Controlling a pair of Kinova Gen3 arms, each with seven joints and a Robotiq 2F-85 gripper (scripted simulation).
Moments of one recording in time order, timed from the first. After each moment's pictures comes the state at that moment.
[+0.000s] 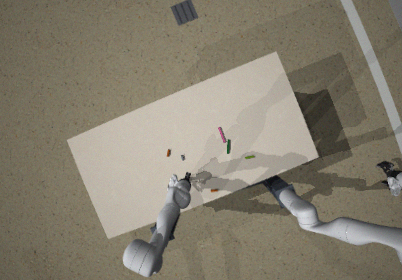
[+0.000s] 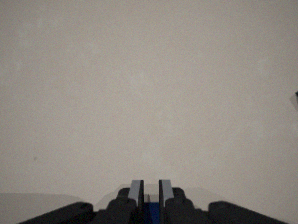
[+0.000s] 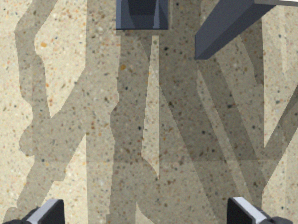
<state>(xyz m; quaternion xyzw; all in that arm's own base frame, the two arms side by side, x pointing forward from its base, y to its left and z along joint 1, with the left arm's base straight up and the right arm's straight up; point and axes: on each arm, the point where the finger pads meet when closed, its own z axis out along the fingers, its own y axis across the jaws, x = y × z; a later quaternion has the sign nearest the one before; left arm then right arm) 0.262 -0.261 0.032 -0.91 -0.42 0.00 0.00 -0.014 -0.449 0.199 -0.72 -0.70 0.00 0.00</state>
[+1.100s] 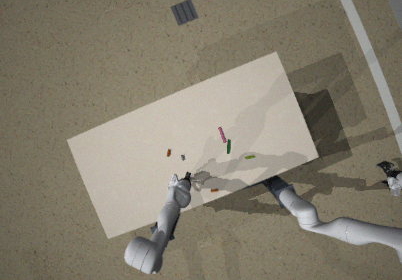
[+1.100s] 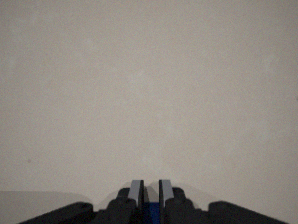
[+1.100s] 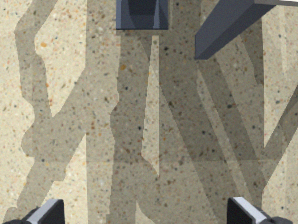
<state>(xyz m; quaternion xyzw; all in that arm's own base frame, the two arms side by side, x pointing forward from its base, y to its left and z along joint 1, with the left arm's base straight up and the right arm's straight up) 0.262 -0.261 0.023 -0.91 -0.42 0.00 0.00 -0.014 -0.449 0.199 -0.72 -0.70 0.00 0.00</state>
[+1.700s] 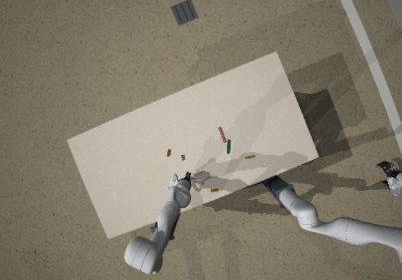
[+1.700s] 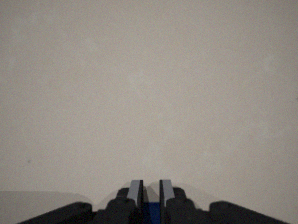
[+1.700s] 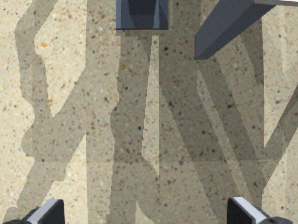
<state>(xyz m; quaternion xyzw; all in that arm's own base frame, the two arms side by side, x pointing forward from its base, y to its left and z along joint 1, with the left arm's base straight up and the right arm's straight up) 0.262 -0.261 0.023 -0.91 -0.42 0.00 0.00 -0.014 -0.449 0.199 -0.72 -0.70 0.00 0.00</state>
